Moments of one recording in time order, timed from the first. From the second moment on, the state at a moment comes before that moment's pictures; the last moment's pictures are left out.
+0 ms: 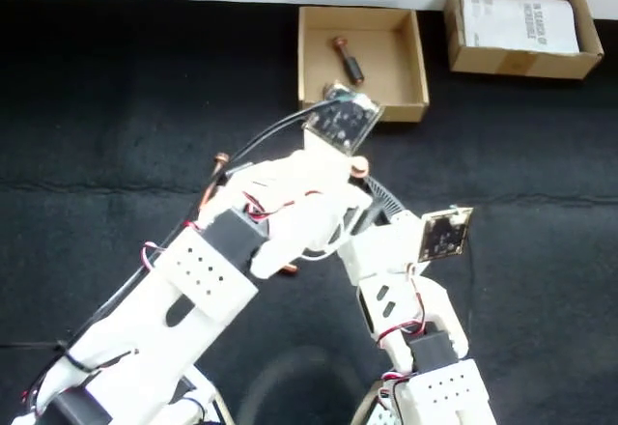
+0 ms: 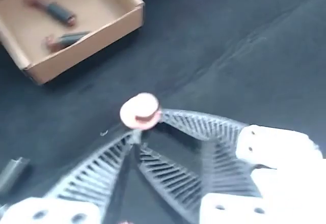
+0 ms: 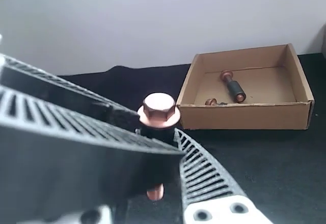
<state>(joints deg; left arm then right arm) 35.2 -32.8 30.0 49.0 7.1 -22.9 -87.7 96.0 4.5 -14.9</state>
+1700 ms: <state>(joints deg) -3.9 -101.9 96.0 33.5 0.0 -13.6 -41.8 40.6 18.2 -14.9</state>
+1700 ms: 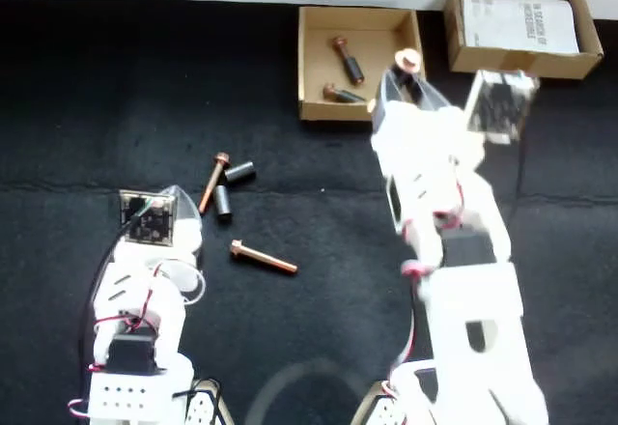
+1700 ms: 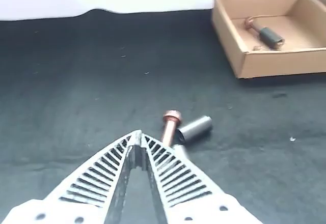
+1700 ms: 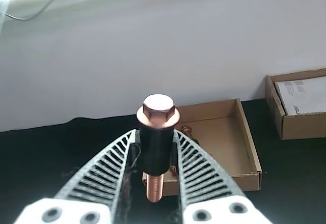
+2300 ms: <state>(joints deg) -10.5 -100.3 96.1 49.8 0.0 -10.5 15.6 -2.4 19.1 -14.9</state>
